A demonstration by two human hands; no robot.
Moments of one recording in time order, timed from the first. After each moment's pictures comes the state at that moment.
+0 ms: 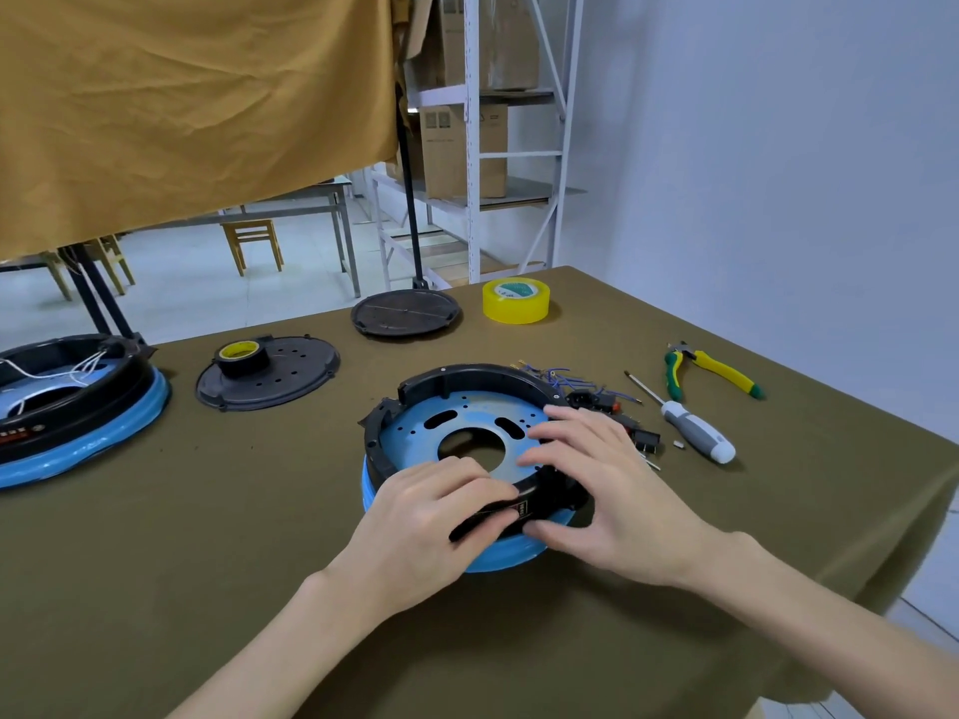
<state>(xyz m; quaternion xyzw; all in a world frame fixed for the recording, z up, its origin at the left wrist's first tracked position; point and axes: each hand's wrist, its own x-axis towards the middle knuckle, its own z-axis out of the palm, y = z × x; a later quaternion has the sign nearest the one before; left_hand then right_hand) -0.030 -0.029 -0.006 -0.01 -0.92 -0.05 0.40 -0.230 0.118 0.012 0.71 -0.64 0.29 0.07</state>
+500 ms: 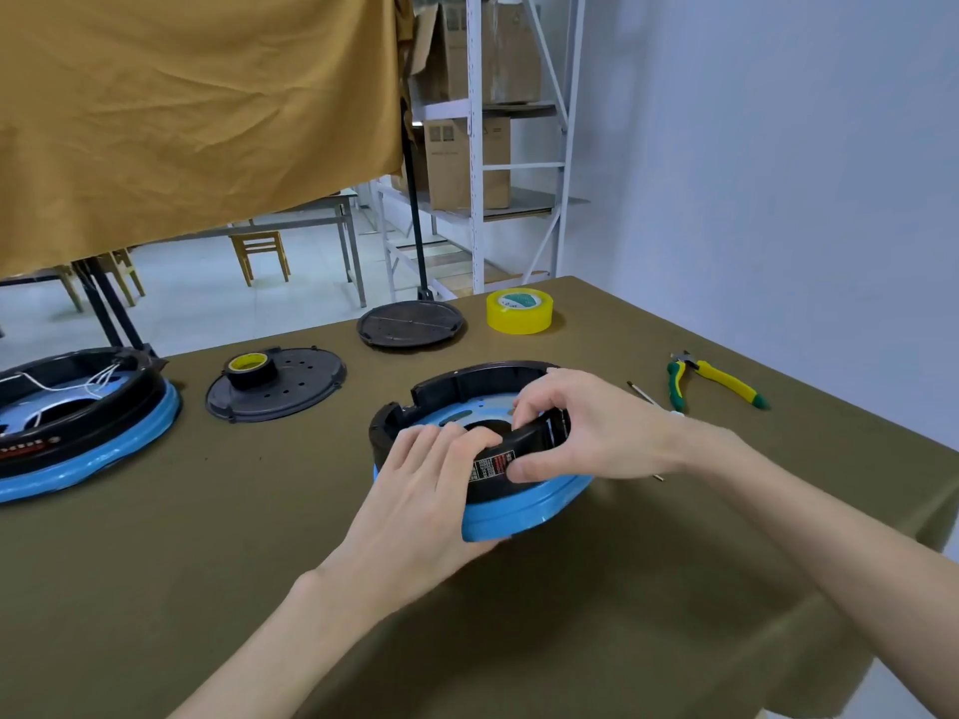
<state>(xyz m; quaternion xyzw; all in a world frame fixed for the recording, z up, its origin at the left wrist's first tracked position) -0.028 -0.027 0.019 0.08 -0.92 0.02 0.37 -0.235 0.076 0.097 0.70 -0.64 0.27 -0.14</state>
